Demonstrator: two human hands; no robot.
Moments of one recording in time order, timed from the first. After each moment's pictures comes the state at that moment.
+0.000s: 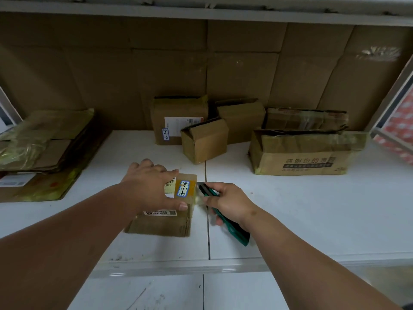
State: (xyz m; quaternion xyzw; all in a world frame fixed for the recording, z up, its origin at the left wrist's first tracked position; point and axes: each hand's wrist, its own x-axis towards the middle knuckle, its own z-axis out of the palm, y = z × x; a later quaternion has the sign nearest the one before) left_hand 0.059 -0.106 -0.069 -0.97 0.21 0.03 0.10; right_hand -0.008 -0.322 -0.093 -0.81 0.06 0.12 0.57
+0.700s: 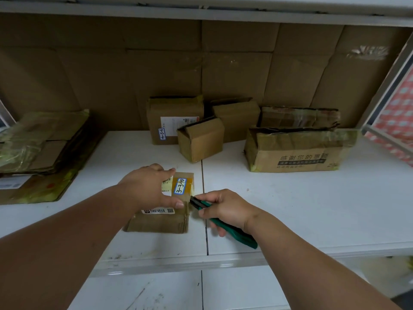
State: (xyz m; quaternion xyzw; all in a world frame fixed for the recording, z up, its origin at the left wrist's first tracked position) left_hand 0.059 -0.105 -0.073 -0.98 0.21 0.07 0.01; right_hand -0.029 -0.323 -0.088 -0.78 0.02 0.21 0.59
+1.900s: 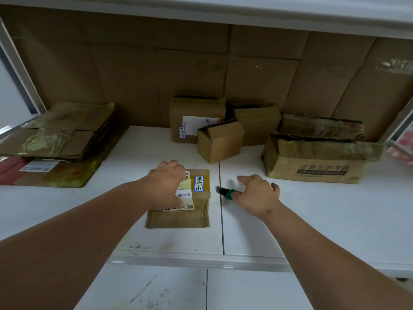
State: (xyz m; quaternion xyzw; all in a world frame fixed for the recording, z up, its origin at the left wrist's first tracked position) left_hand 0.036 -0.095 -0.062 -0.97 0.23 0.03 -0.07; right_hand 0.005 -0.339 -0.091 -0.99 0.08 0.03 0.14
